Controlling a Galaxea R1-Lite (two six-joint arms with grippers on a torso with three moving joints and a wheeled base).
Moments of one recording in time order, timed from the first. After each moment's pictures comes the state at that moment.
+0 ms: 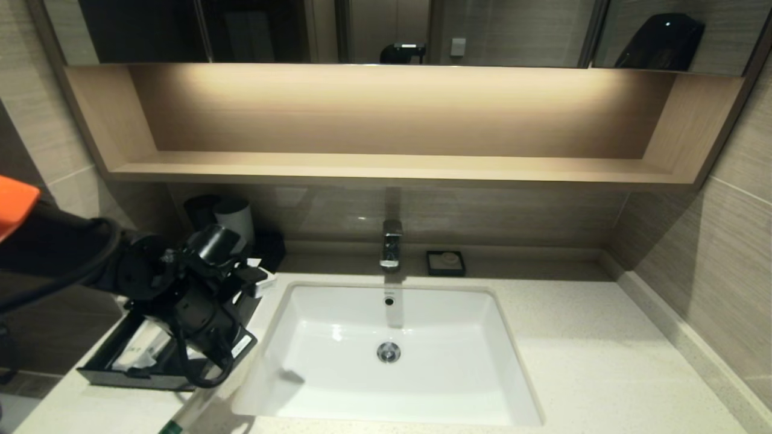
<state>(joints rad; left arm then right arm) -0.24 1.87 -1.06 0.40 0.03 0.32 0.00 0.00 0.00 0.01 -0.01 -0.01</state>
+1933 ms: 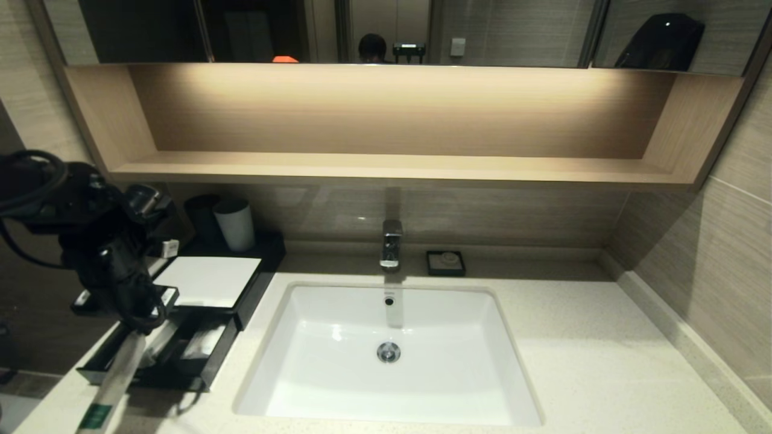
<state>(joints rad) 0.06 1.94 -1.44 0.86 0.20 0.05 0.00 0.00 0.00 0.01 -0.01 -0.01</state>
